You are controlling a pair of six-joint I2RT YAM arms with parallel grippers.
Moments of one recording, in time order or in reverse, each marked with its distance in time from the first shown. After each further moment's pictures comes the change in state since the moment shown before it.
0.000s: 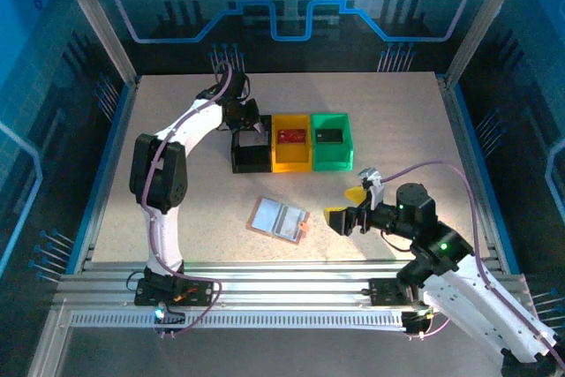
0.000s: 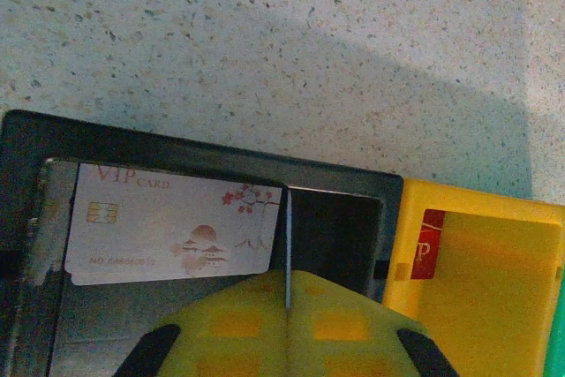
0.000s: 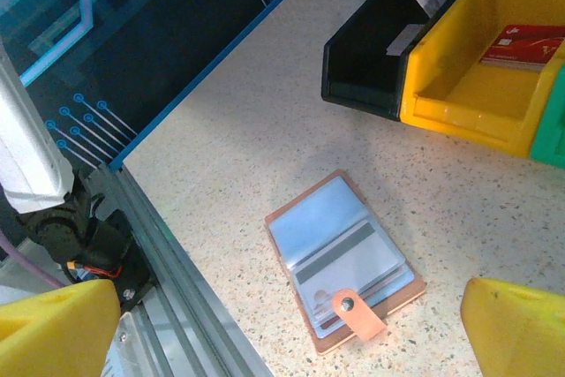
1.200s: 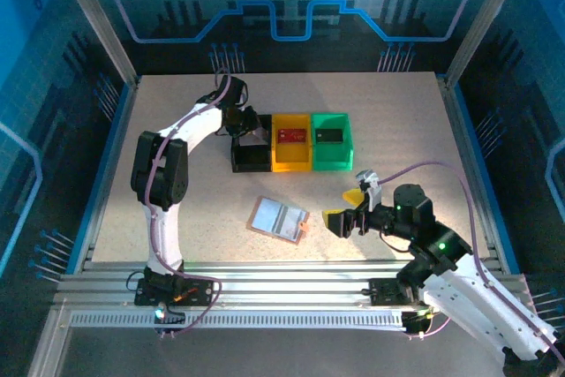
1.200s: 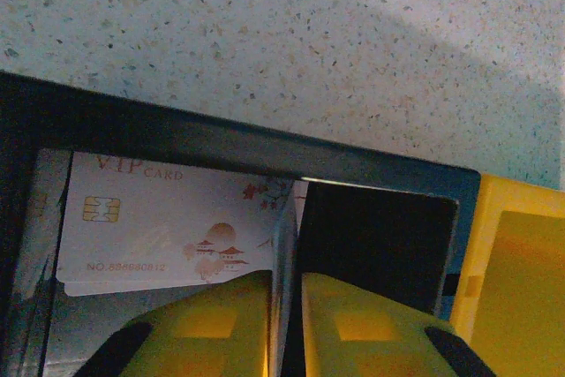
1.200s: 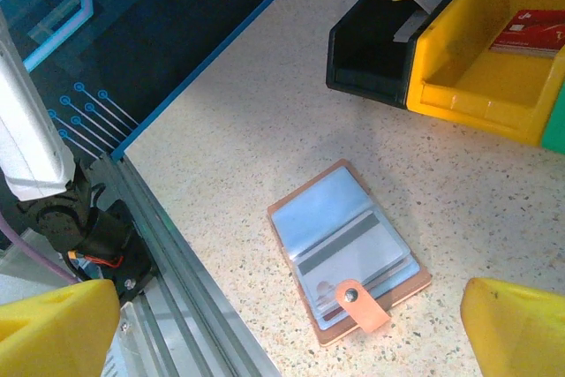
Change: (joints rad) left arm 0.017 0.030 -0.060 0.061 0.060 0.001; right arm 0.021 0.007 -0.013 0.003 0.004 0.000
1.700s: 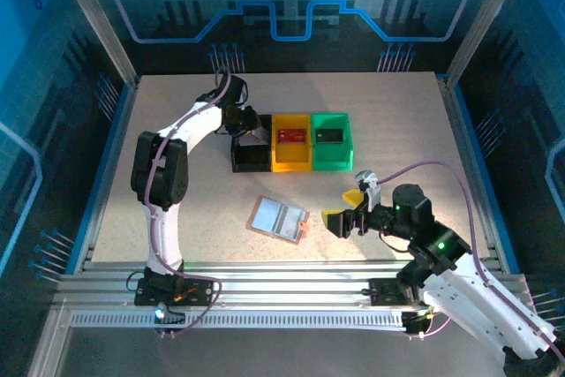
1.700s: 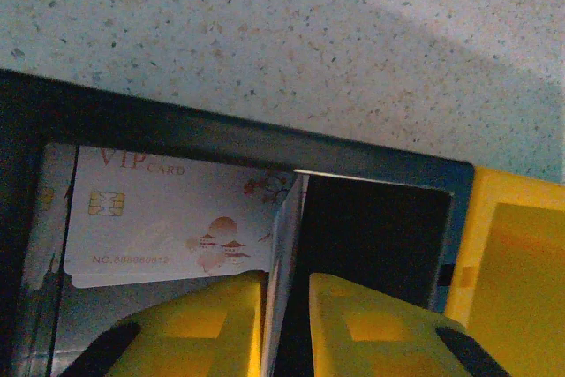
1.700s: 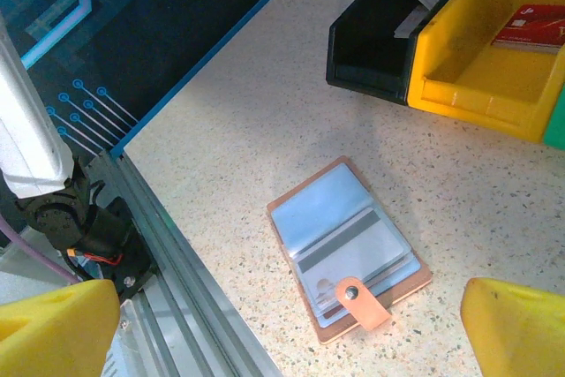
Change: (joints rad) left arm 0.000 0.000 0.030 -0.042 -0.003 0.016; right arm 0.005 0.006 -0.001 0.001 0.003 0.000
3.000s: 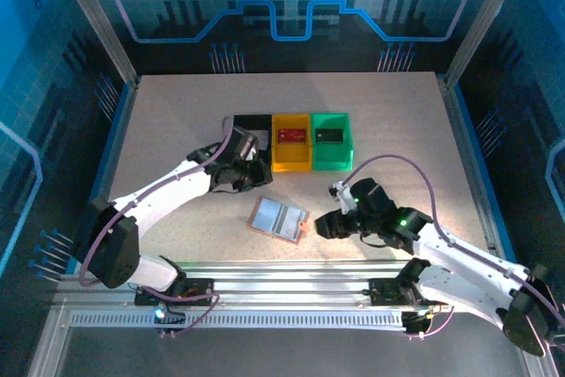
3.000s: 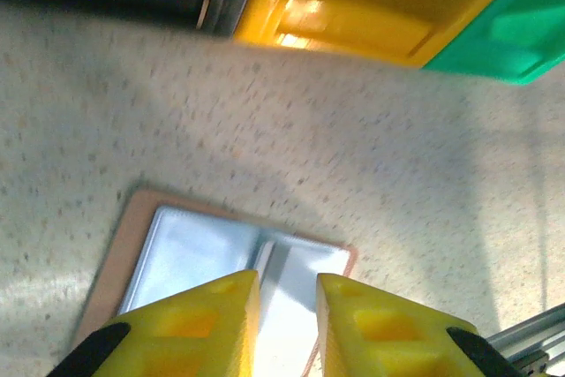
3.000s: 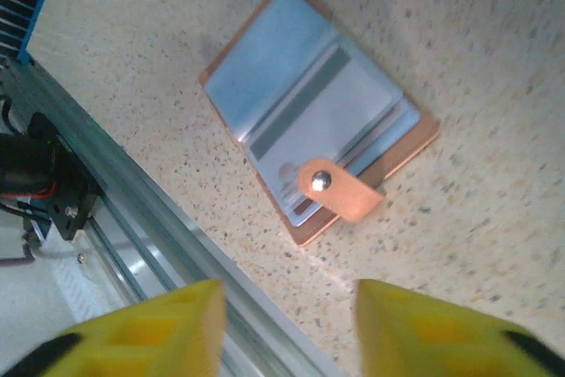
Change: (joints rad) left arm -0.330 -0.650 -0.678 0.041 -0.016 -0.195; right arm 0.151 0.413 0.012 -0.004 0.067 0.153
